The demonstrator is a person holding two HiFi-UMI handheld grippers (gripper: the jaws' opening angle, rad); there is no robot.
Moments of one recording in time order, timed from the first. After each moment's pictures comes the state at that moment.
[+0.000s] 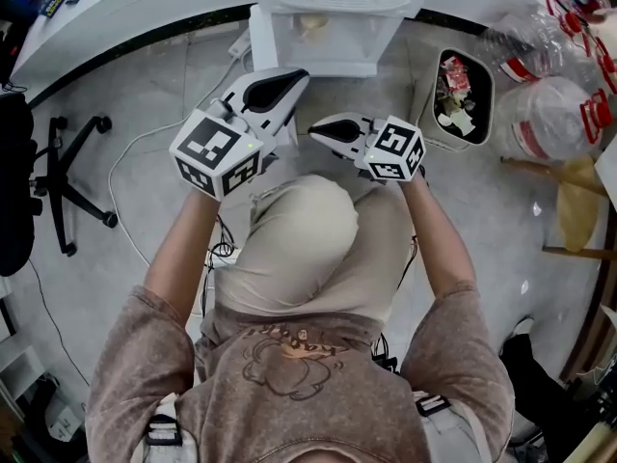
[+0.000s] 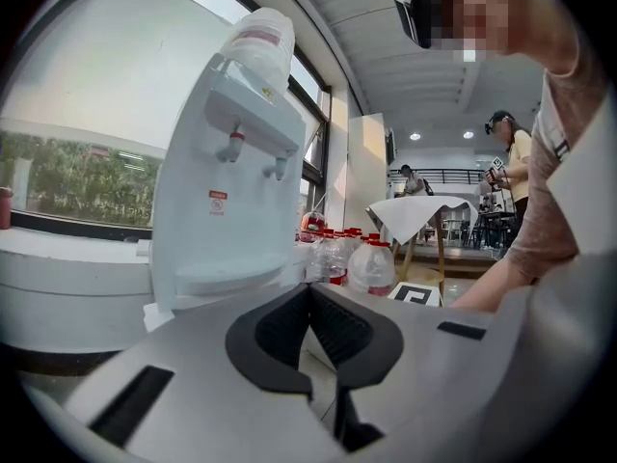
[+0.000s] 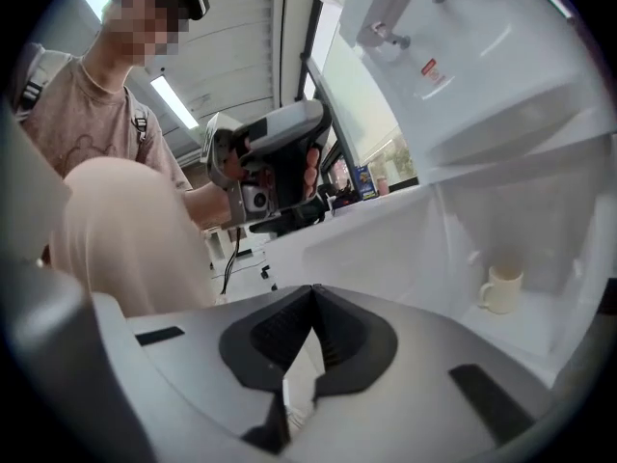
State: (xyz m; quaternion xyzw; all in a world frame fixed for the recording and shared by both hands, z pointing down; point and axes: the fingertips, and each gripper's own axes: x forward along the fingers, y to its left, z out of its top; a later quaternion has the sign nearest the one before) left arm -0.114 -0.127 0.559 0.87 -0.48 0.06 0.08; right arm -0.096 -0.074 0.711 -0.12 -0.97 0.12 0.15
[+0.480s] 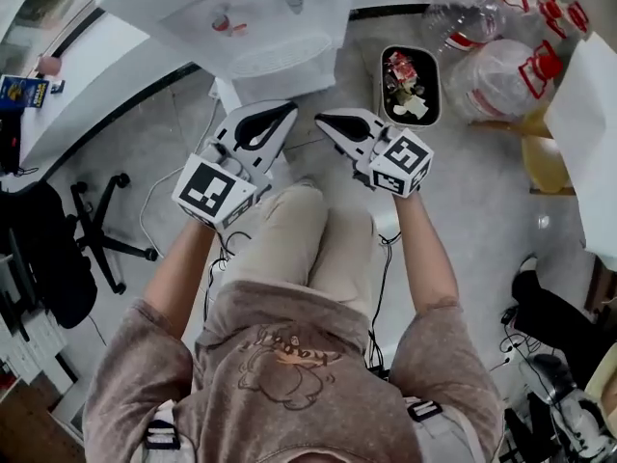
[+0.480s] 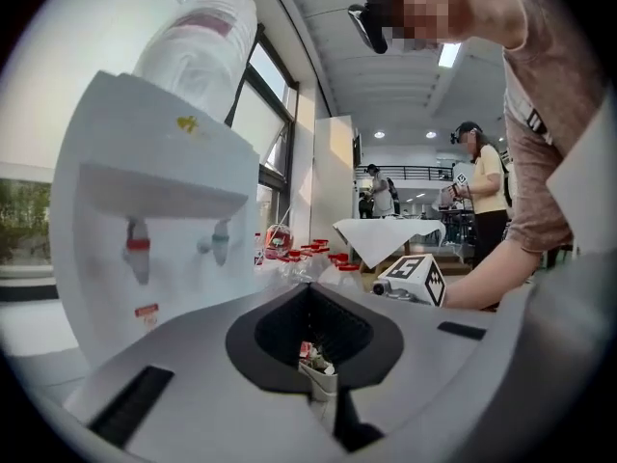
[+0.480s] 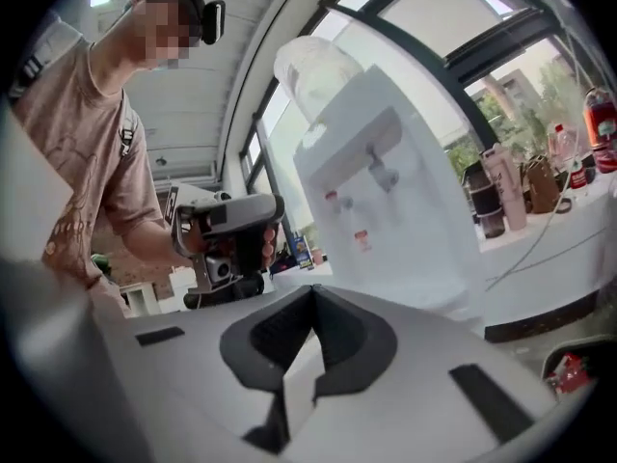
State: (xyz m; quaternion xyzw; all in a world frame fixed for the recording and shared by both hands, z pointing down) left arm -0.056 -0.161 0.411 0.92 -0.38 0.08 0.05; right arm -0.030 -0.162 0.508 0.12 -0.98 0.16 0.03
